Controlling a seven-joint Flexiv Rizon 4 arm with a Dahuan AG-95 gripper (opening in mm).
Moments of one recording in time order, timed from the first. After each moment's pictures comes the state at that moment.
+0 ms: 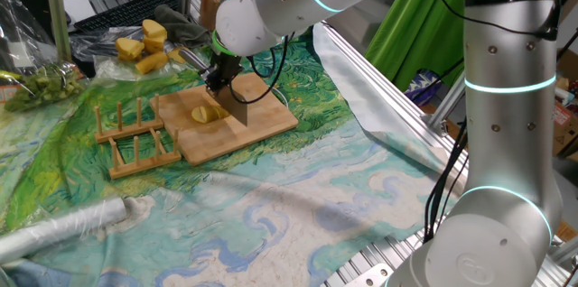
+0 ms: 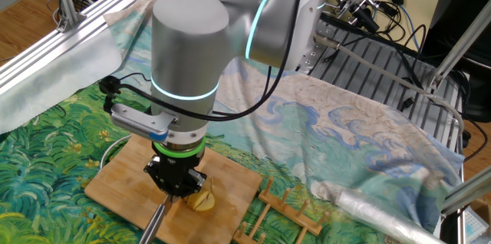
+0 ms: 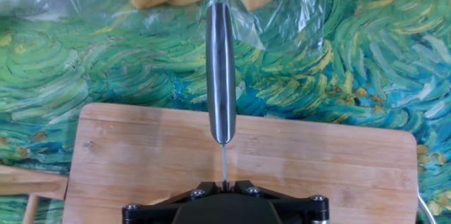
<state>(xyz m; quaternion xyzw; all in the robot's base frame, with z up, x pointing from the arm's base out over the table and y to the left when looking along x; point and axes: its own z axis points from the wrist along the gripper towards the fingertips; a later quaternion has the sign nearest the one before) 0.697 0.021 0.049 -0.09 0.99 0.00 0.10</state>
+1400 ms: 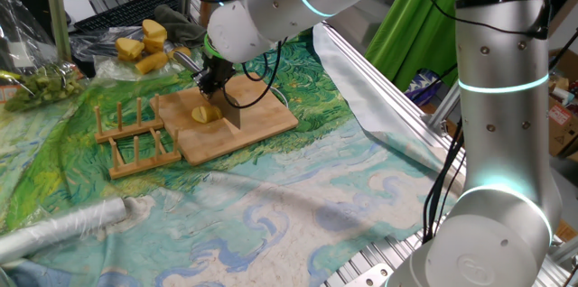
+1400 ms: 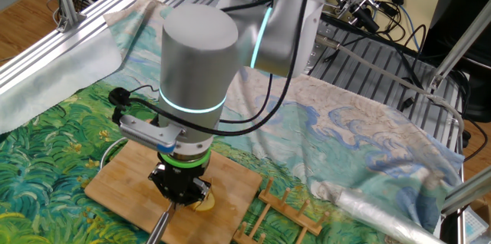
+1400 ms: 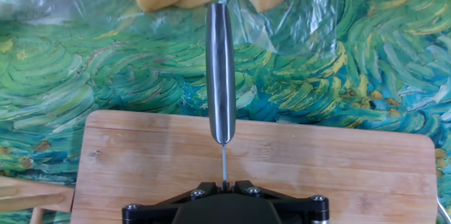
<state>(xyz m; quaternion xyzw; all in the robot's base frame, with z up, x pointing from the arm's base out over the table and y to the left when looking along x) 0.700 0.032 0.035 -0.08 0.99 0.00 0.10</state>
